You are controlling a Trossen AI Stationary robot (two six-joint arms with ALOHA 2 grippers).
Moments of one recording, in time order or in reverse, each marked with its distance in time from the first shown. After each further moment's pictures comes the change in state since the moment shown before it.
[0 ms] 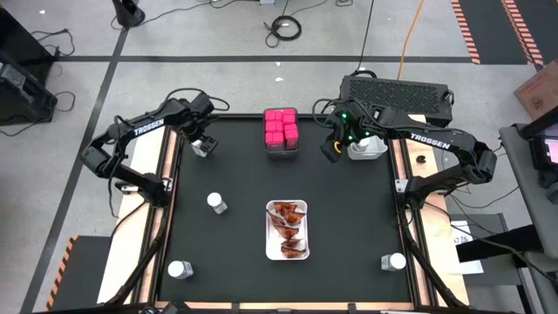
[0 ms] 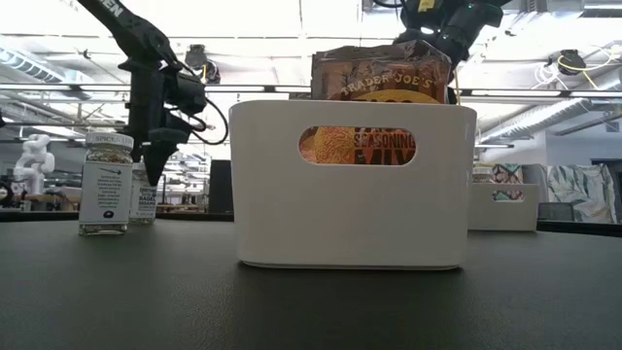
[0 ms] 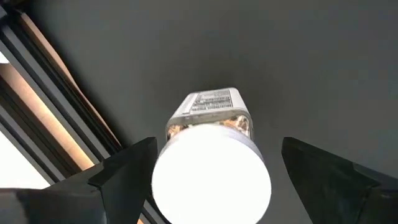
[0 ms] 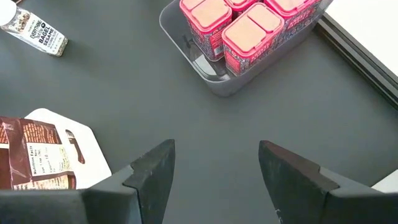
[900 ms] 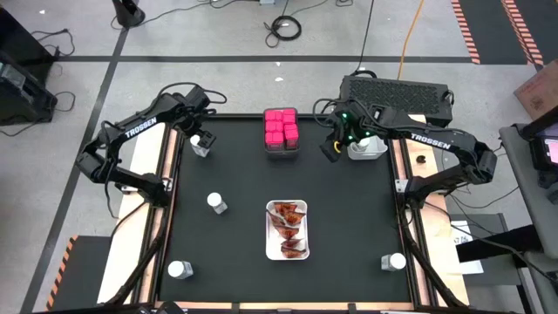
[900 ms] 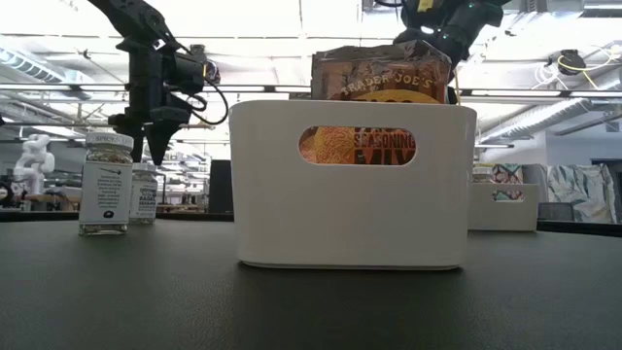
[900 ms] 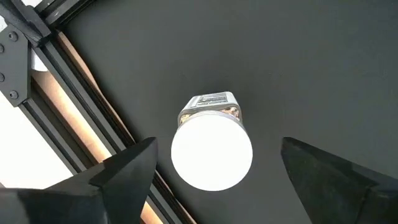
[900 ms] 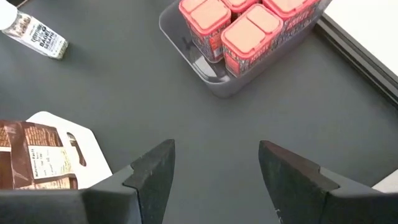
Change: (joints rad) left arm -0.001 -0.064 0.090 -0.095 0.001 -0.001; right arm 0.000 -0.004 0.000 0.004 0.001 0.013
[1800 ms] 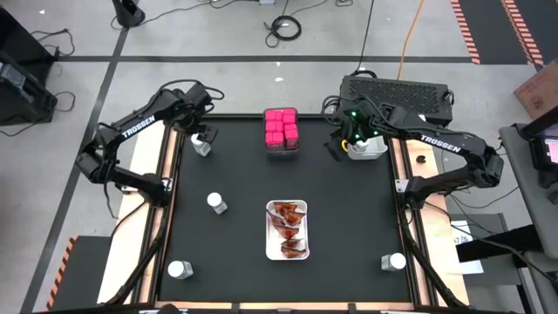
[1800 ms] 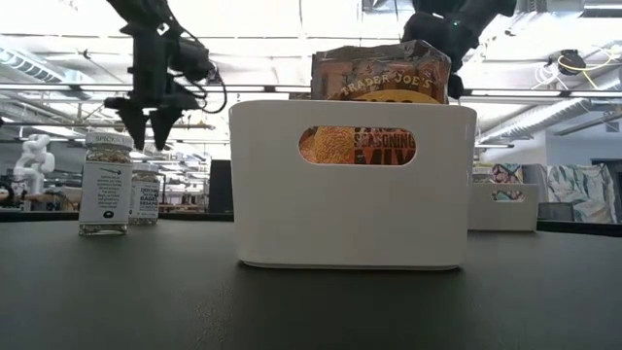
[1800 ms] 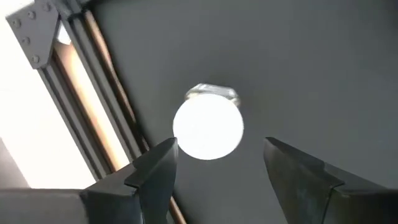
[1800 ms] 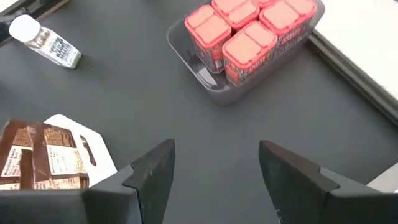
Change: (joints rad) left arm -0.042 -0.004 0.100 -0.103 -0.040 -0.232; right arm -0.002 -0.071 0.000 -0.015 0.001 -0.008
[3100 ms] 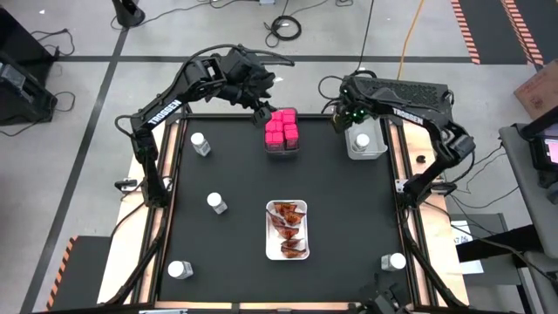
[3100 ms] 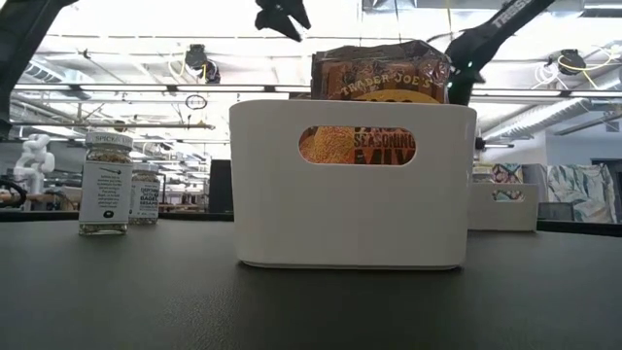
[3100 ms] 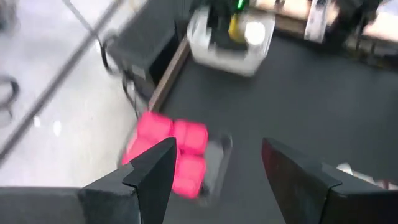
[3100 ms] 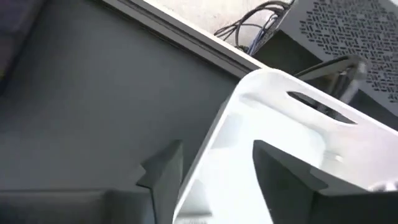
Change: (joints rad) left arm -0.459 0.501 1.201 -0.056 0.146 0.361; right arm -0.397 0.334 0.000 0.009 0.255 -0.032
